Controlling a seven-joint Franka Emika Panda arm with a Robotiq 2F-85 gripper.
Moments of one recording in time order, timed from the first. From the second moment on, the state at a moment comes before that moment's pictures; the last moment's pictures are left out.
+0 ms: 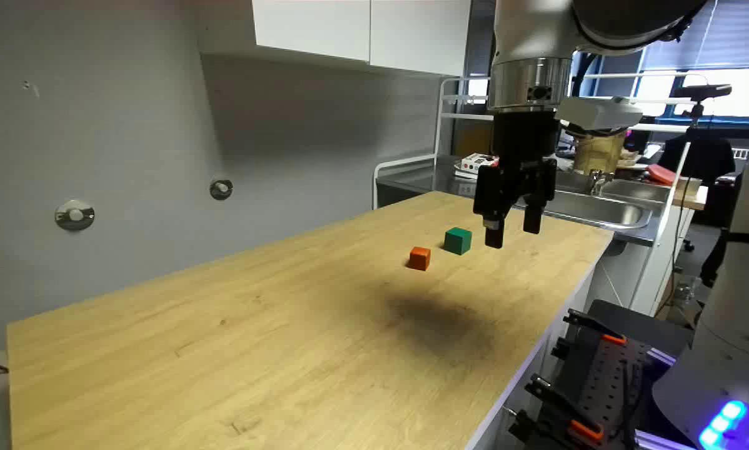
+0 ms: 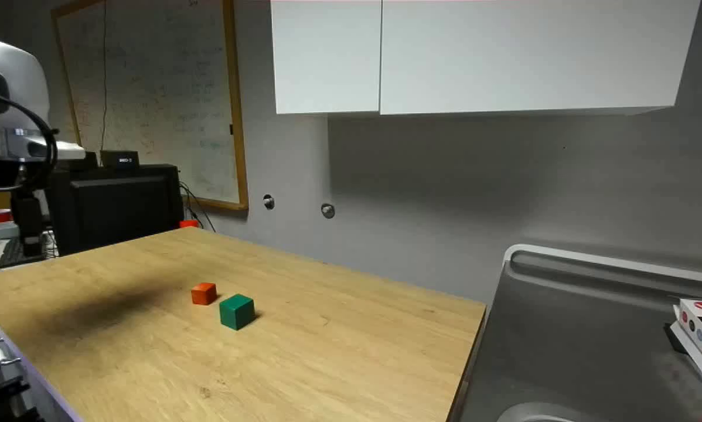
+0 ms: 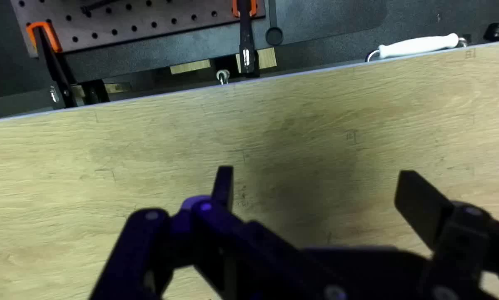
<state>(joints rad) 0.14 -0.73 0.26 -2.79 0.23 2.01 0.41</state>
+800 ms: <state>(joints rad) 0.14 -0.73 0.26 -2.79 0.23 2.01 0.41</state>
